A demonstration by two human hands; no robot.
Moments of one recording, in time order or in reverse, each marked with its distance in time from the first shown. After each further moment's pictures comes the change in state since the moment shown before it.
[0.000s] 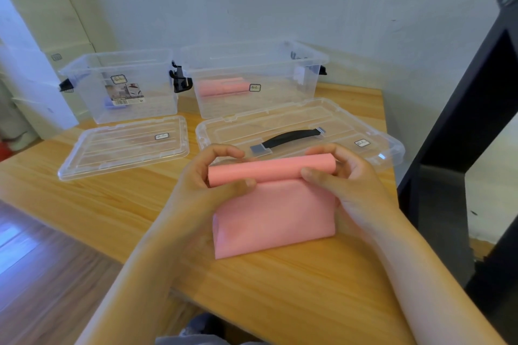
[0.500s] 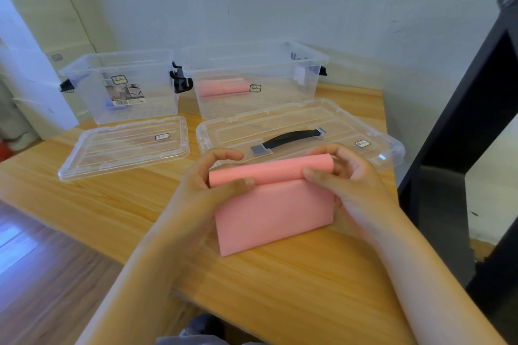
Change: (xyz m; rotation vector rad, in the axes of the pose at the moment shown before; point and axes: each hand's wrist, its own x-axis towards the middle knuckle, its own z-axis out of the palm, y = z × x) left_hand 0.000 -0.002 0.002 -0.001 0.063 -0.094; right_hand 0.001 0.002 -0.002 -0.017 0.000 0.006
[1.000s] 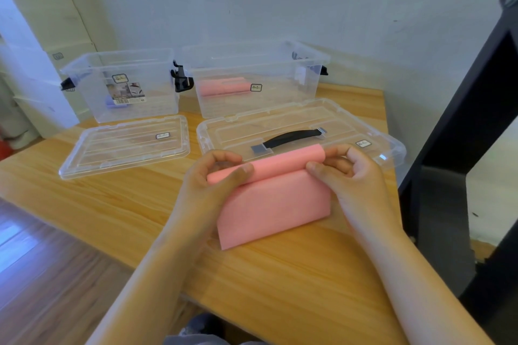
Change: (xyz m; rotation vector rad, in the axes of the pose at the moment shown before) left_hand 0.002 -0.004 0.012 0.039 0.182 0.055; right_hand 0.000 0.007 0.006 -0.101 0.232 -0.096
